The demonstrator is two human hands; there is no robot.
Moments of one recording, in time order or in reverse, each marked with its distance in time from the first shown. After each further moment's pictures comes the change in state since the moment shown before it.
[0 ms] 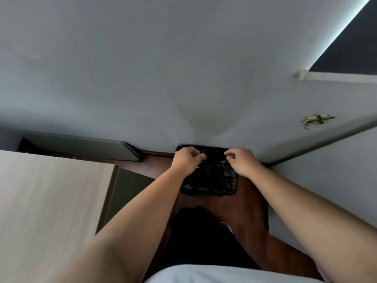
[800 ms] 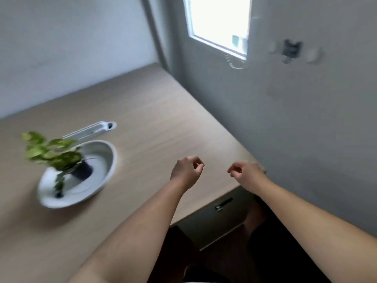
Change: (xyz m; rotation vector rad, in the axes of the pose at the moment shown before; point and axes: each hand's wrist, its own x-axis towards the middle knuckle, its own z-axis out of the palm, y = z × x) left_hand -0.296 -0.181 -0.152 -0.194 0.870 -0.358; right_hand -0.178 -0.261 0.128 -0.325 -0.387 -0.913
